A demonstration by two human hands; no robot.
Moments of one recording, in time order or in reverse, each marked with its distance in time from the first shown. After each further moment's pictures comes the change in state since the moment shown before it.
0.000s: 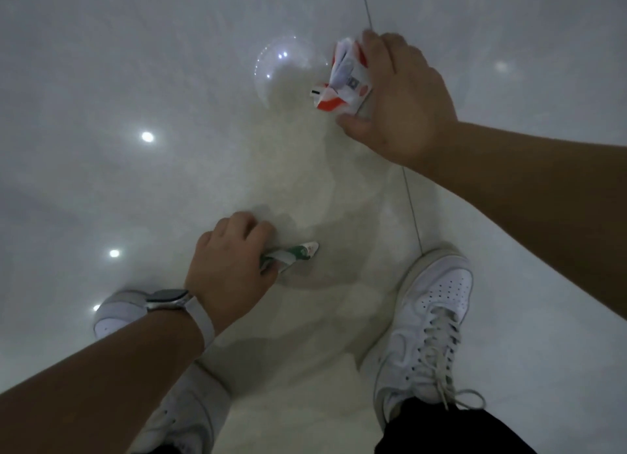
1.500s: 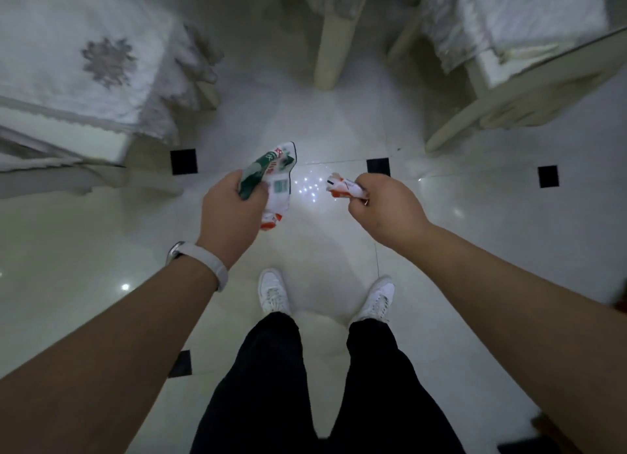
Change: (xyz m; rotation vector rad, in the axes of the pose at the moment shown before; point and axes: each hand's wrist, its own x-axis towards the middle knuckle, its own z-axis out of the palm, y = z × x) left_hand -0.399 -0.004 -0.556 -1.034 0.685 -0.369; right_hand -0.140 -0.385 -0.587 0.237 -0.119 0.018
